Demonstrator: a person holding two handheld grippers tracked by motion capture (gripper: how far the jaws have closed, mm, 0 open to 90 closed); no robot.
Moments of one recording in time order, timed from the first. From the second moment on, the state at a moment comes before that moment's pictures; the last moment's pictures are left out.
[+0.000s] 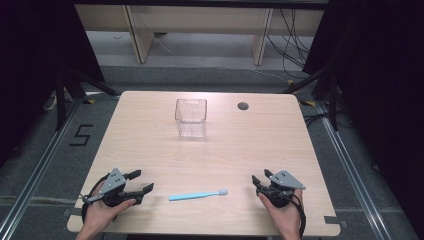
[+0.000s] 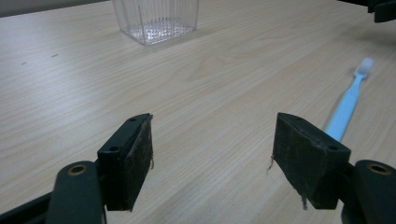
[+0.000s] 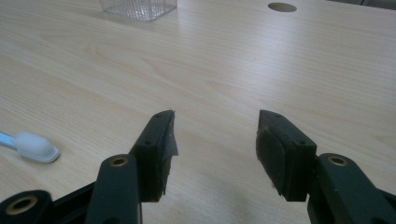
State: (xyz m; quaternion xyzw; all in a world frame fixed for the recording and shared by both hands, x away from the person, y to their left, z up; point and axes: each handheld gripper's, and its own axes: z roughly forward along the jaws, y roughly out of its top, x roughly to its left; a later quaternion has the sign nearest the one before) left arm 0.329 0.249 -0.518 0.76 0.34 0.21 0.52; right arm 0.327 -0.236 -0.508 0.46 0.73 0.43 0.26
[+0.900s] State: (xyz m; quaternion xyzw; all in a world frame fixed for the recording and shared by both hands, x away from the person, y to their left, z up) left arm 0.350 0.187 -0.463 0.85 0.23 0.13 0.46; right arm 0.328 -0.235 -0.500 0.44 0.76 0.40 0.27
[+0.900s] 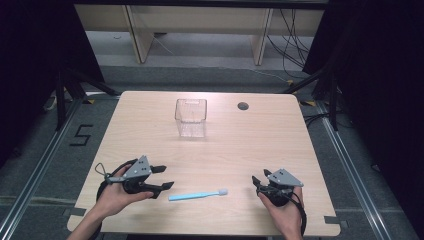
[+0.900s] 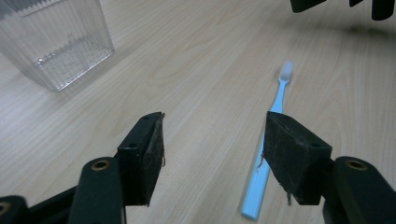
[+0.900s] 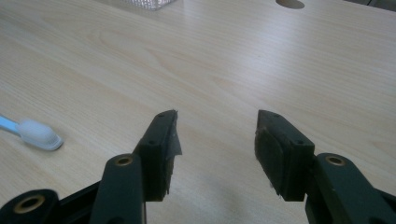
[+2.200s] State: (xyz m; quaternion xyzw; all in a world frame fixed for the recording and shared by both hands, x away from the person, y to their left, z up) left arm 0.366 0.083 -0.458 0.98 0.06 0.04 0.18; right arm 0.327 -0.233 -0.495 0.45 0.76 0.39 0.26
